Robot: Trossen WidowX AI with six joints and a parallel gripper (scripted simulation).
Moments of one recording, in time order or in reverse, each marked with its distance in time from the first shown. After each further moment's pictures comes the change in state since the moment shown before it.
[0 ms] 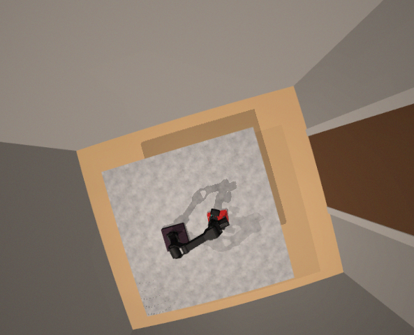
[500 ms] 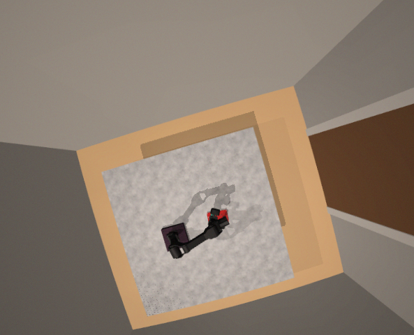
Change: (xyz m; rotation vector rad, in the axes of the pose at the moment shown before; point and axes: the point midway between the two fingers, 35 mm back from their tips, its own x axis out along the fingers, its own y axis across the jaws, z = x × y) arm 0.018 0.000 0.000 0.002 -0.001 0.001
